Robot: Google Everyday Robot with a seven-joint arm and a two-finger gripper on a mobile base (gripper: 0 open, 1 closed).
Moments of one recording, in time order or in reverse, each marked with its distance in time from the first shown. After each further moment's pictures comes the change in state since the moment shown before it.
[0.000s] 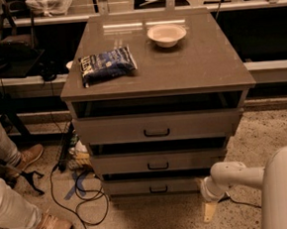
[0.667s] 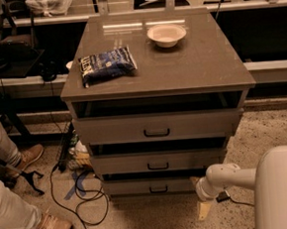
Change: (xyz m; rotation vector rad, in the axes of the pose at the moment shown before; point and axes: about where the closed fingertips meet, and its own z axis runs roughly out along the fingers) arm -0.012 -0.019 0.025 0.052 -0.020 -0.024
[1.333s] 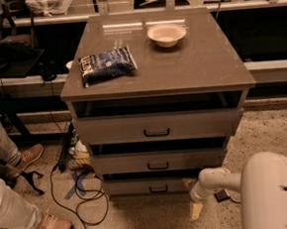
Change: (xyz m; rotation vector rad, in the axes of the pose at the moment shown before) arm -0.005 -0.017 0.057 0.033 -0.034 -0.069
